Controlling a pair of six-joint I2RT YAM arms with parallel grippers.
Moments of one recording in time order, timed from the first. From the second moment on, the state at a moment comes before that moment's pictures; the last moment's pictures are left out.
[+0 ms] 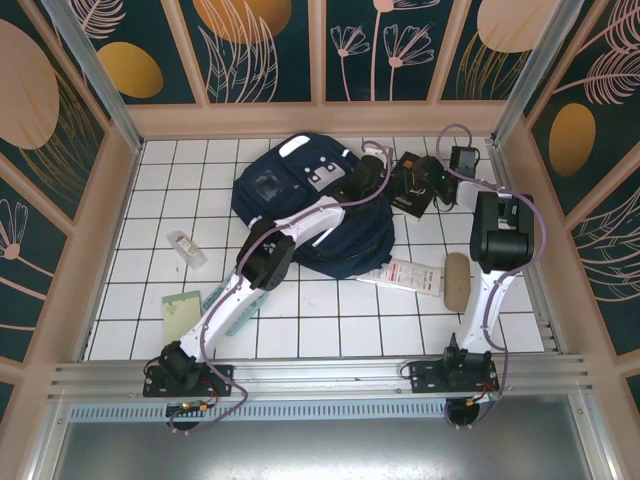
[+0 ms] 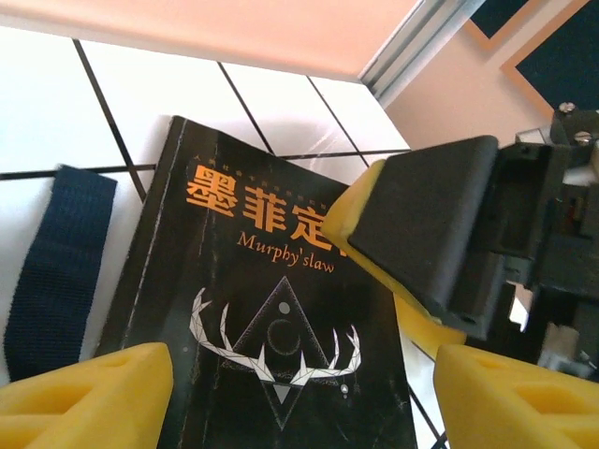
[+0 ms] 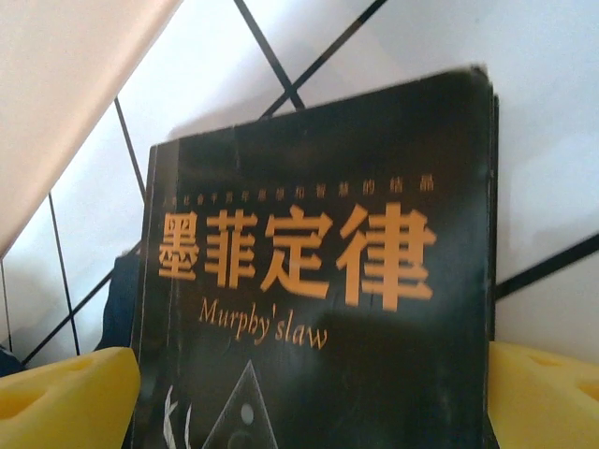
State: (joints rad) left arm -0.76 2.77 2.40 0.04 0.08 -0.62; right arm -0.06 2.11 1.36 0.00 -0.23 0.67
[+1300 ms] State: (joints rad) left arm -0.67 2.71 2.29 -0.02 0.17 -0.68; right arm -0.06 1.99 1.29 -0.01 -0.12 0.66
